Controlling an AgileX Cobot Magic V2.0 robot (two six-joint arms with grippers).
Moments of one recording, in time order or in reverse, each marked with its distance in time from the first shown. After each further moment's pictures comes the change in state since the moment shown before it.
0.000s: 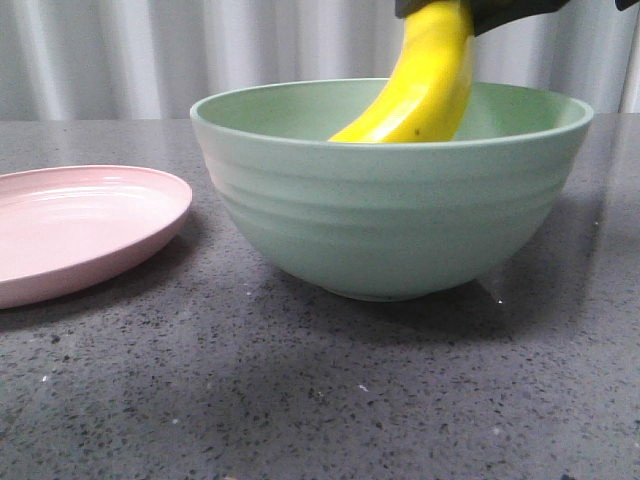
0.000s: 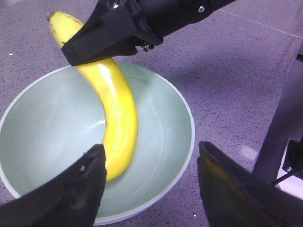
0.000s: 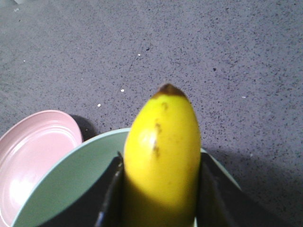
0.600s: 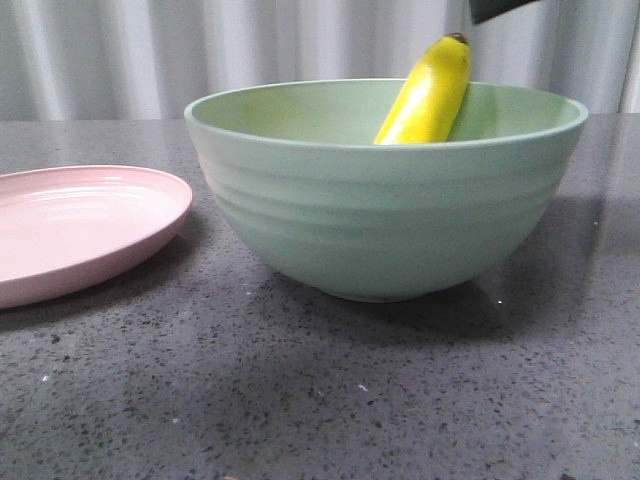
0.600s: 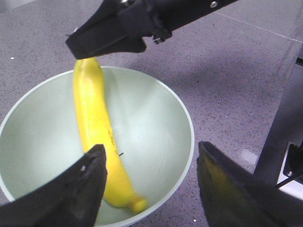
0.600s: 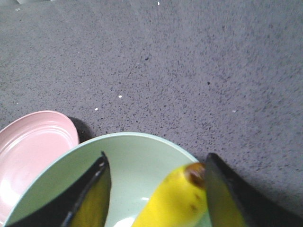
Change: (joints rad) left arm 0.000 0.000 0.000 0.000 -0.017 0.000; right arm -0.002 -0.061 0.000 -0.091 0.018 -0.002
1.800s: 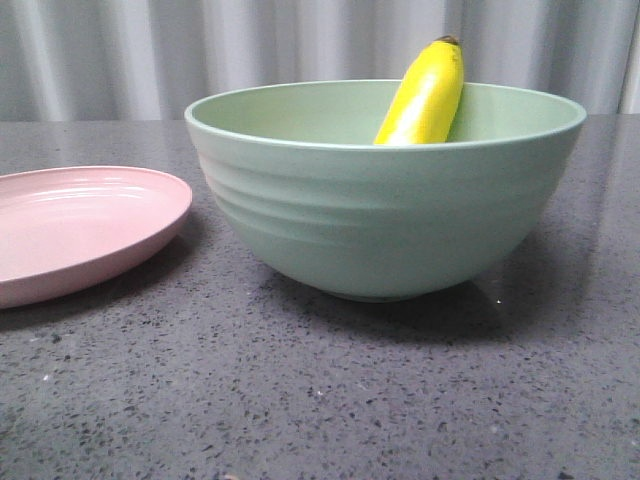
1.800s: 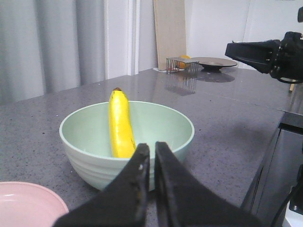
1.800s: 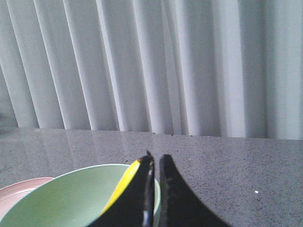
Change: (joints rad) left arm 0.000 -0.771 0.632 0.020 -0.335 -0.002; right arm 0.000 -0.970 0.704 -0.138 -0.417 -0.028
